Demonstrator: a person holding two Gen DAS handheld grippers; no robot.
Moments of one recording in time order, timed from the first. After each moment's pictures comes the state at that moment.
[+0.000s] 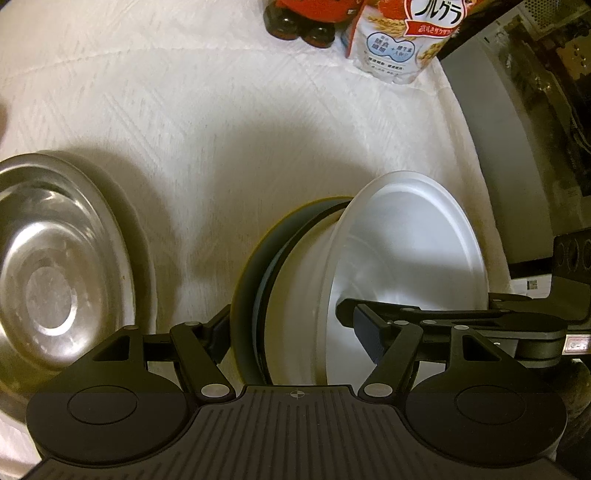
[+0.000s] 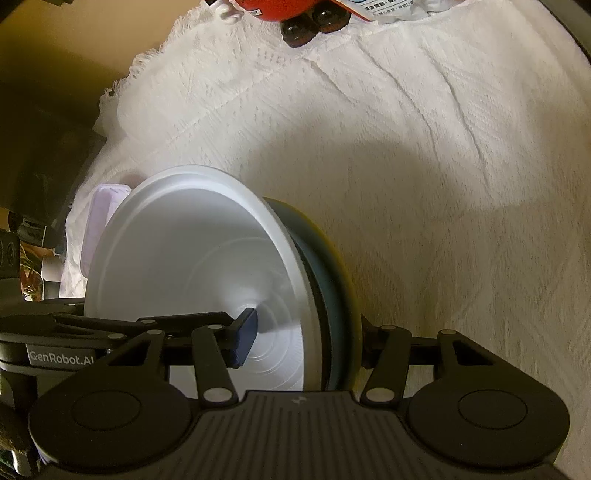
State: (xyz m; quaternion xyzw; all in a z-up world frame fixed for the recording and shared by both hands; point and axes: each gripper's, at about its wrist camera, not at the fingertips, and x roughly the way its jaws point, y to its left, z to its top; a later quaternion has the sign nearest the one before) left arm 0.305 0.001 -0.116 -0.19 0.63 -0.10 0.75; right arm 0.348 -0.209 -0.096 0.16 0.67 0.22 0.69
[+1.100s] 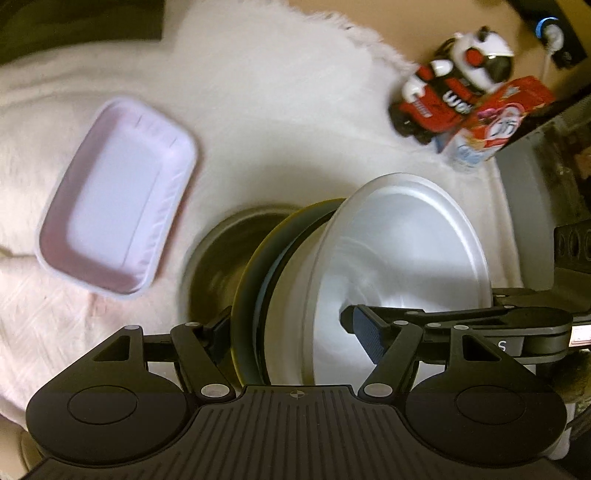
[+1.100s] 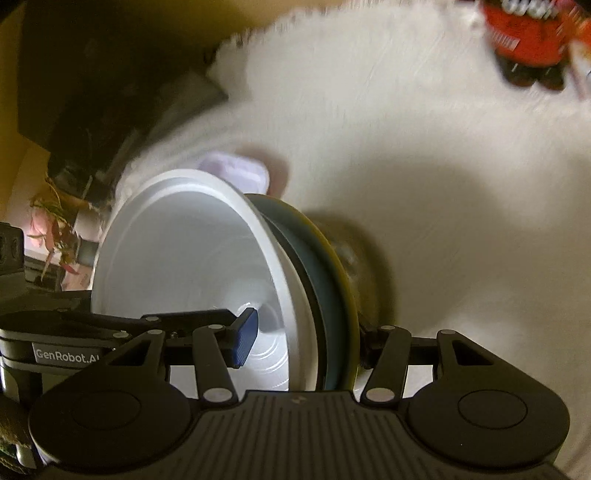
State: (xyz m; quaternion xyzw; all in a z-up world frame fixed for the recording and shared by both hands) left arm 0.243 0.181 -0.068 -0.21 0.59 -0.03 0.78; right arm 0.359 -0.026 -0.043 0.11 0.66 0.31 0.67
